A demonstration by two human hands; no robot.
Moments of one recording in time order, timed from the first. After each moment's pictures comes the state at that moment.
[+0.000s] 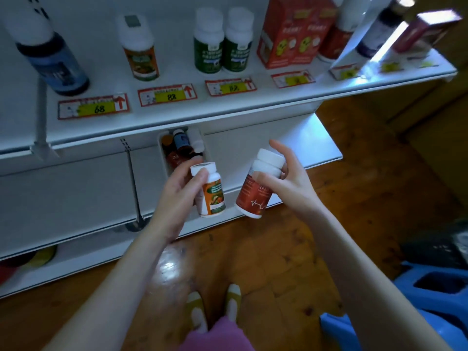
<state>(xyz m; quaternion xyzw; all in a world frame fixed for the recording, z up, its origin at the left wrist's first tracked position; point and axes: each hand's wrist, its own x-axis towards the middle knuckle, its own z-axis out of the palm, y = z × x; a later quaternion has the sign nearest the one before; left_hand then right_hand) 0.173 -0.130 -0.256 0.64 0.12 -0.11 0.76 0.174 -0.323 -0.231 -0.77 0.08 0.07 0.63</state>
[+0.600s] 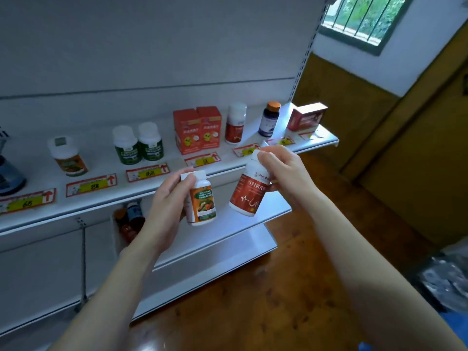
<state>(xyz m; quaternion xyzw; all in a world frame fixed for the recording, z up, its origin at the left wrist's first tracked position) 0.201 -0.276 -0.133 0.62 0.04 -0.06 0.78 0.212 -0.478 -0.093 -0.79 0.08 -0.02 0.60</state>
